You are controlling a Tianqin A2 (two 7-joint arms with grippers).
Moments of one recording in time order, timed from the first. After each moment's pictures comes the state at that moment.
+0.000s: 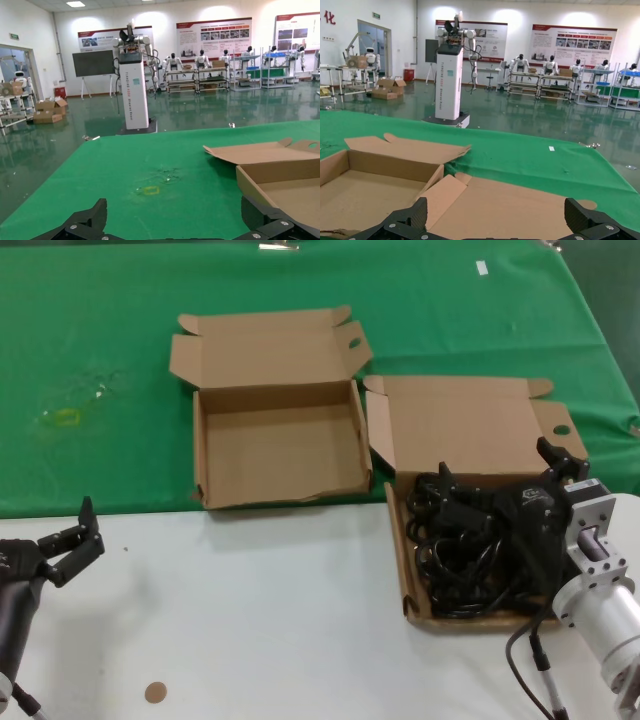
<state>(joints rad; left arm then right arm) 0.00 -0.30 1.60 -1.60 -1.80 0.00 0.00 0.05 0.29 -1.62 1.55 1.79 -0.03 -0.02</state>
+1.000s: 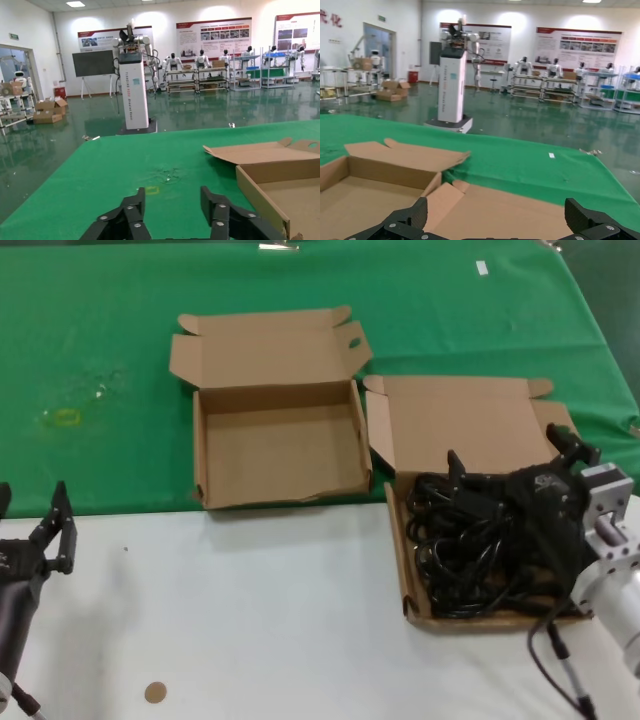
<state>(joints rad) 0.00 -0.30 1.60 -1.60 -1.80 0.00 0.00 0.06 0.42 -1.71 1.58 1.87 0.03 0.02</state>
